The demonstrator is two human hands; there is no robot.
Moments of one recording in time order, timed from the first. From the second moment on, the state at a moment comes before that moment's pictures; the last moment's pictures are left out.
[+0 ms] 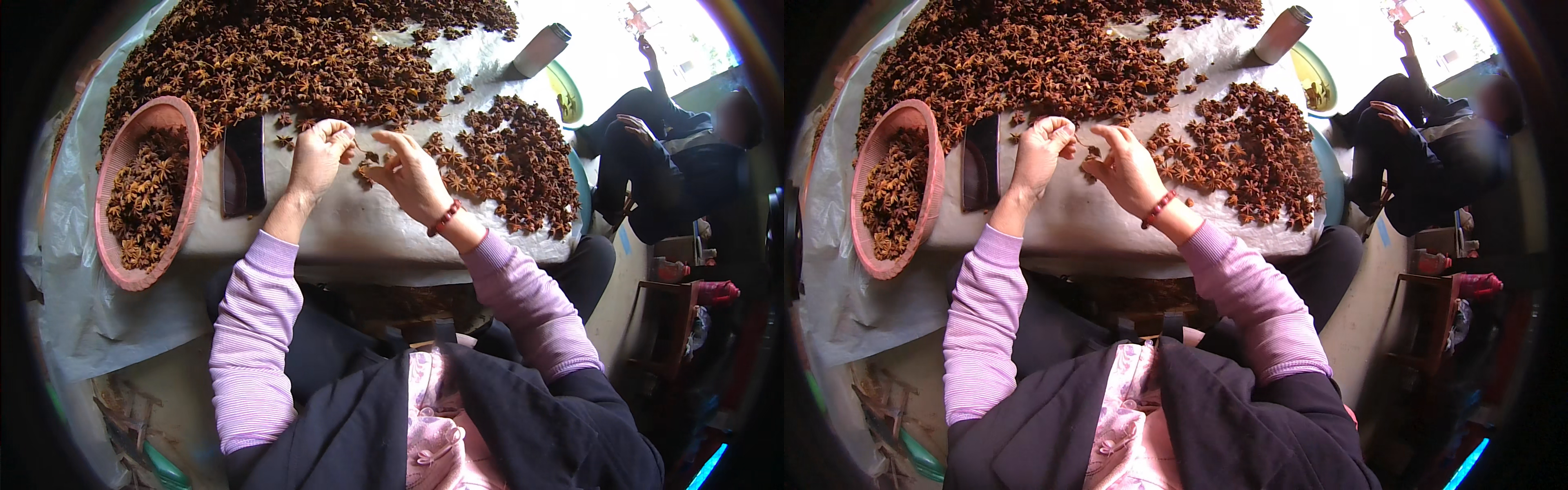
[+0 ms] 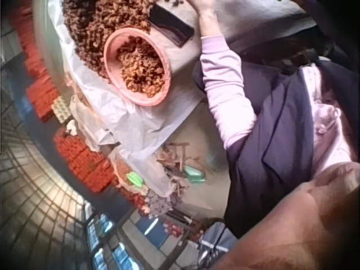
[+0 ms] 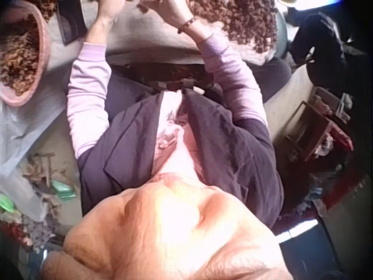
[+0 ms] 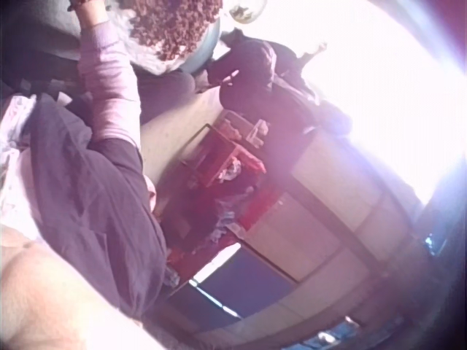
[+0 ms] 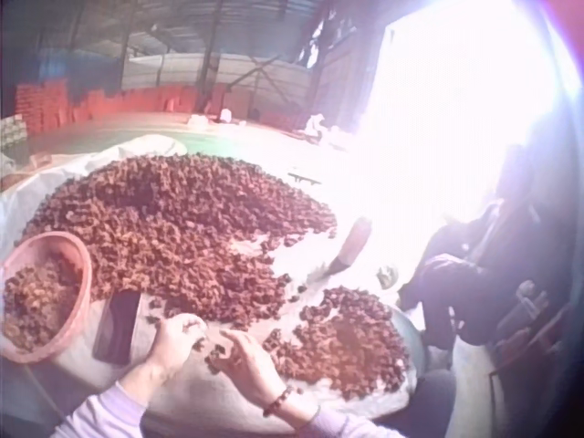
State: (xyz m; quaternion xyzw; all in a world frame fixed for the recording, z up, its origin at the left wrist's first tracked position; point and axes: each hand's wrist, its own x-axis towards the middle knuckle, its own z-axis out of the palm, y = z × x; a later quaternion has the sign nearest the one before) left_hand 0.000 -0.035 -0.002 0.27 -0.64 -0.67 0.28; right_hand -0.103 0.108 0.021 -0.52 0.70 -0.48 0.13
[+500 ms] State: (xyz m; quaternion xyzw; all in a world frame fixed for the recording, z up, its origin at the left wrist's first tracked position) left_hand 0.016 -0.007 0.008 0.29 -0.55 -0.73 0.30; right_hand -0.102 0.101 0.000 -0.30 0.54 -0.63 0.47
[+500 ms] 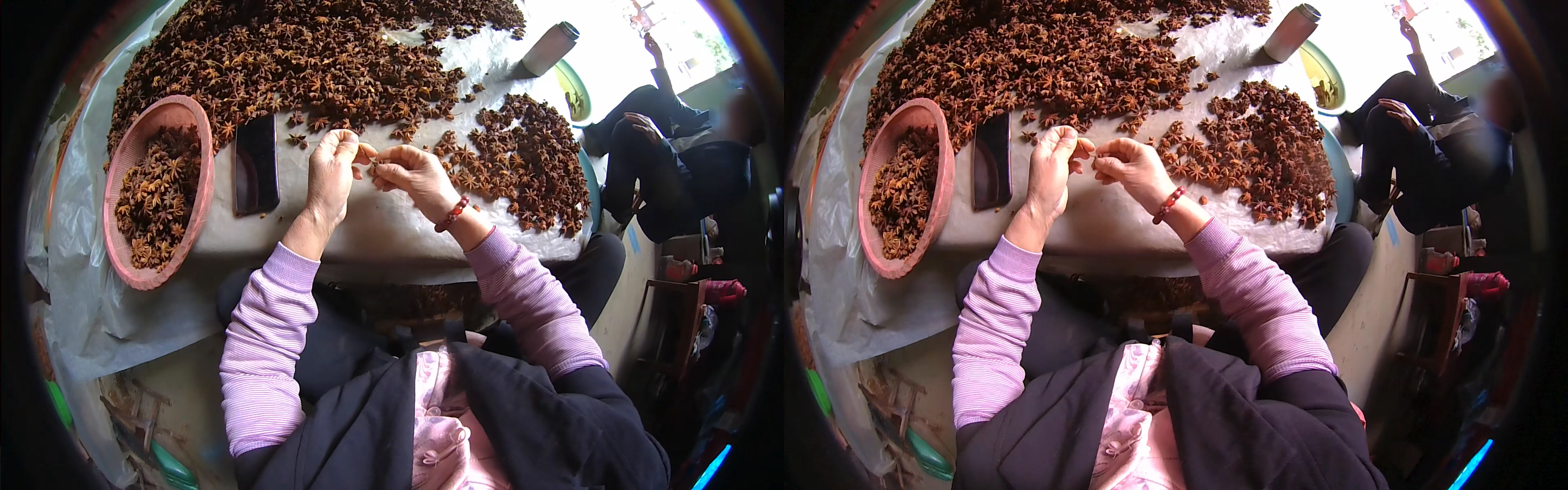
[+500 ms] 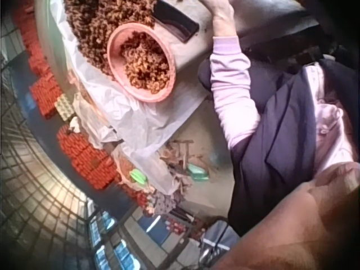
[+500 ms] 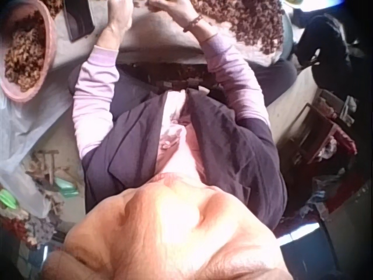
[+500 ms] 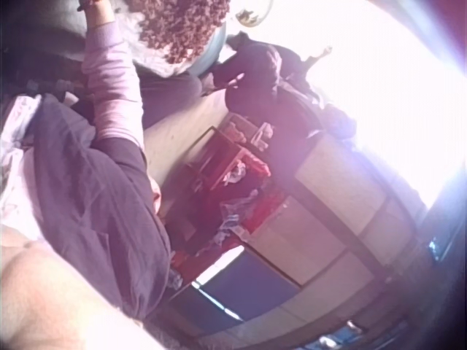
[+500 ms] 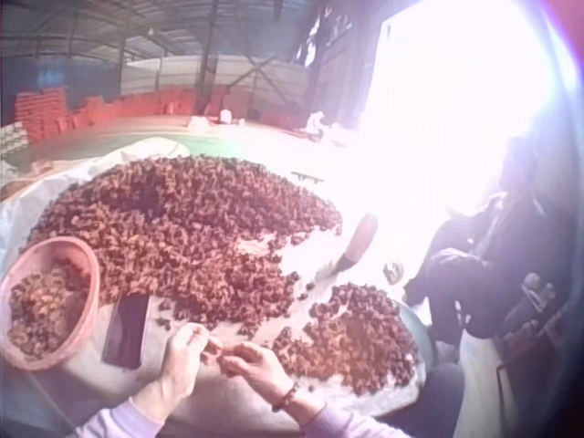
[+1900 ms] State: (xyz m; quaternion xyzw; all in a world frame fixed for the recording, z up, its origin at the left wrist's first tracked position) left_hand 0.002 -0.061 -0.022 0.23 -0.95 -0.01 0.22; right_hand -0.190 0.089 -0.001 -0.63 0.71 -0.31 0.01
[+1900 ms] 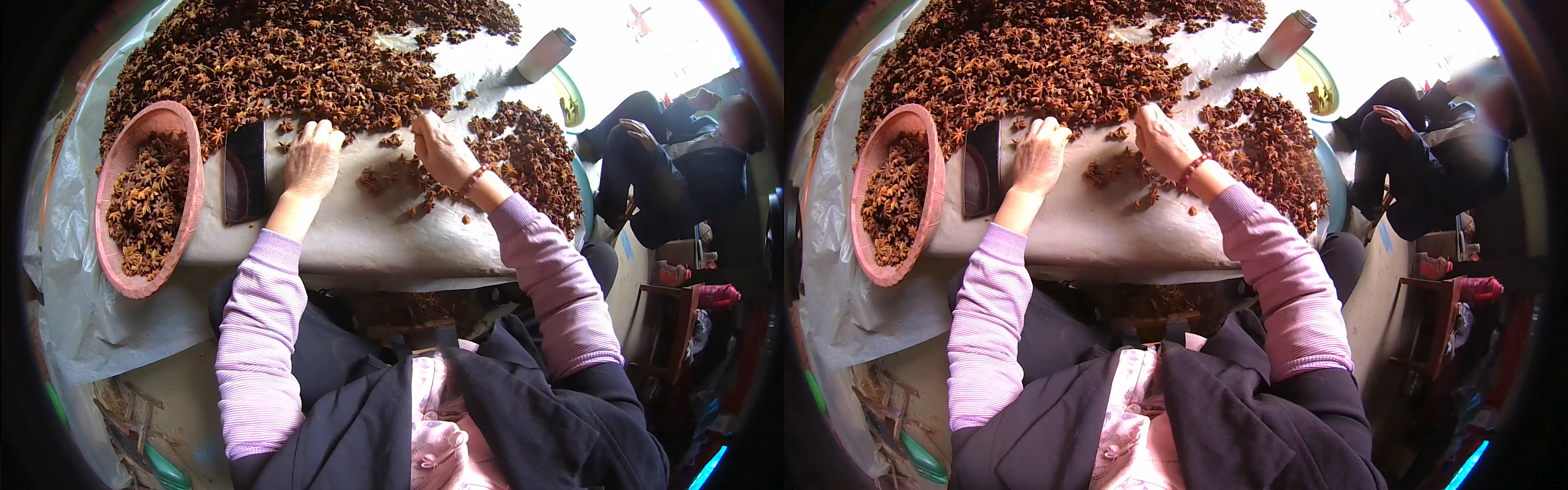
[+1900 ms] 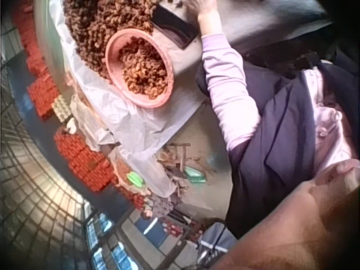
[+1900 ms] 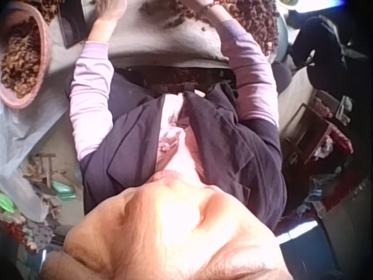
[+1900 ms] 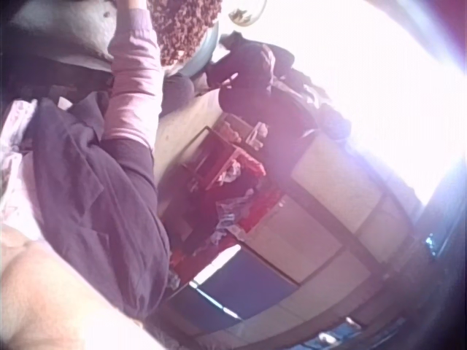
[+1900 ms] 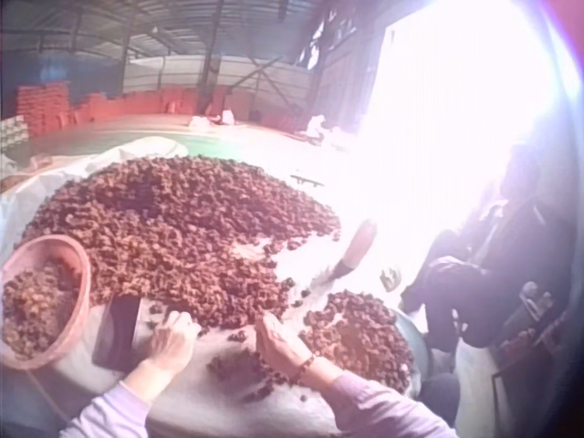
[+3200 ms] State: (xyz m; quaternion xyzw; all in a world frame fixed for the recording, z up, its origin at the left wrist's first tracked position) left_hand -0.001 -0.001 0.014 0.29 -0.89 -0.20 0.29; right_hand -0.156 0.100 -0.001 -0.46 0.78 -0.42 -0.03
